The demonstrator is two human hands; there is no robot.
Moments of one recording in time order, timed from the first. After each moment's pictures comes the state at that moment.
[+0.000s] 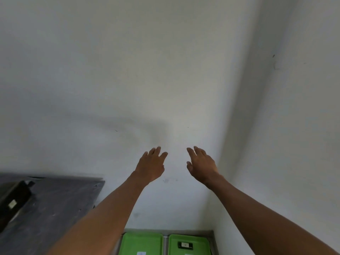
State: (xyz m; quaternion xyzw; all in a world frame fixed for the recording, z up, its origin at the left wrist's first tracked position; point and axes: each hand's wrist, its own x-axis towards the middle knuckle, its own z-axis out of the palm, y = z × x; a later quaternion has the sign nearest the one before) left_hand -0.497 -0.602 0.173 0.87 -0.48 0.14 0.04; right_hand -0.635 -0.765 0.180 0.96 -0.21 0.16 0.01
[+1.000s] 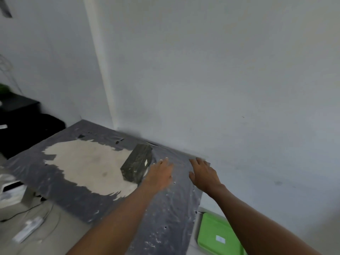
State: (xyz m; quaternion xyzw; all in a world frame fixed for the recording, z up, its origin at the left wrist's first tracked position) left_hand -0.282 -0.151 0.056 0.95 -0.30 -0.02 0.01; right_hand -0.347 -0.331 0.066 0.99 -0.04 0.04 -0.10
